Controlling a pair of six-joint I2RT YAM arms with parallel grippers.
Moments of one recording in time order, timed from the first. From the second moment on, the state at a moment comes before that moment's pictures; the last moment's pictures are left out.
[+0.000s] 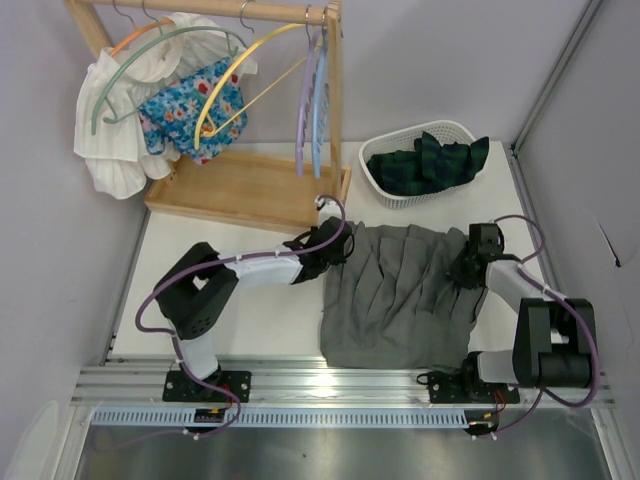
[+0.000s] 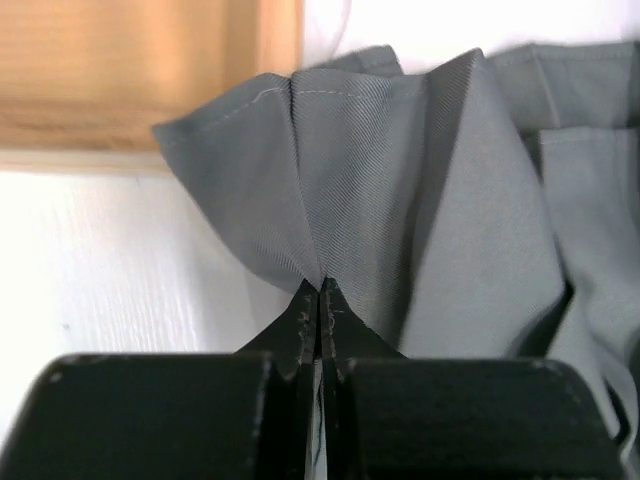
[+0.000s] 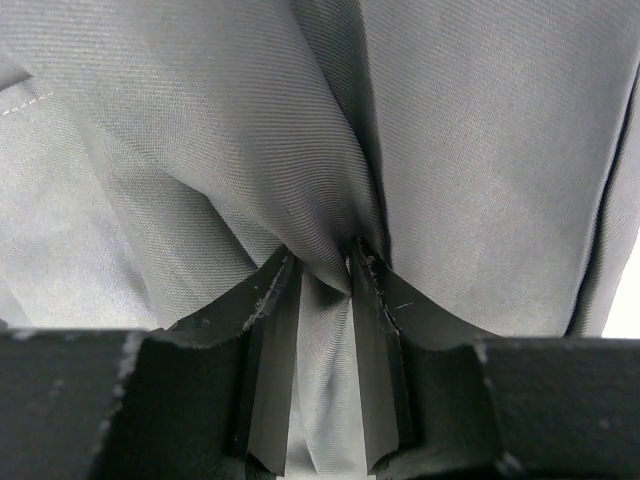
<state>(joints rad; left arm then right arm) -0.84 1.80 1.05 0.00 -0.42 -0.55 -0.01 1.32 0.61 -0.31 0.06 0.60</state>
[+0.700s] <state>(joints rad) -0.78 1.68 1.00 0.13 -0.43 -0.47 0.07 1.17 0.88 -0.36 -0.08 0.47</state>
